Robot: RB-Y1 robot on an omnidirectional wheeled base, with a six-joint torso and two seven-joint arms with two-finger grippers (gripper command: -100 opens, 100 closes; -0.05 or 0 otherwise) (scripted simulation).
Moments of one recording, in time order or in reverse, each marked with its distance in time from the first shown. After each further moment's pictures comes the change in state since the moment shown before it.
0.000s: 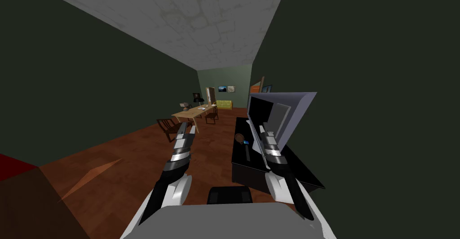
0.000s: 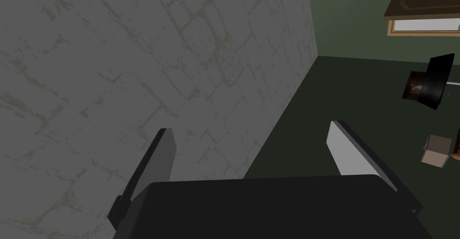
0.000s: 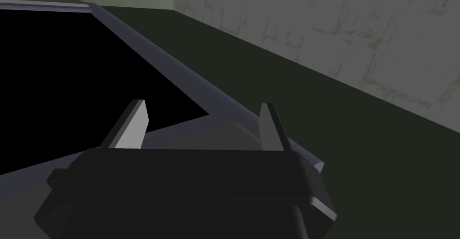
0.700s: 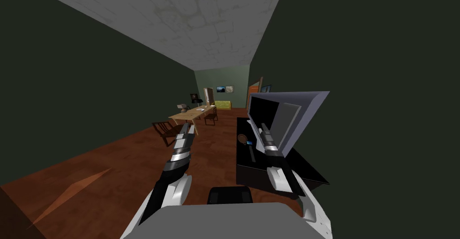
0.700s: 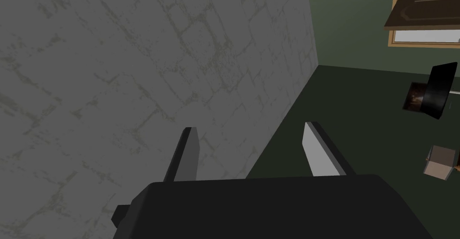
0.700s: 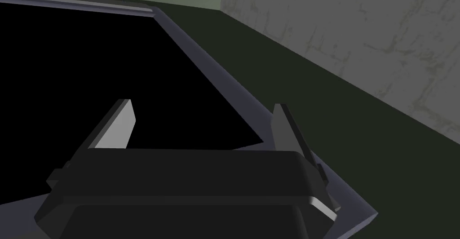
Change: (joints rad) left arm 0.000 0.000 0.000 0.000 0.000 0.000 0.000; right arm -0.100 -0.078 -0.084 0.139 -0.044 0.144 -0.039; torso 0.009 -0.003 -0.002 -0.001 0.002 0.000
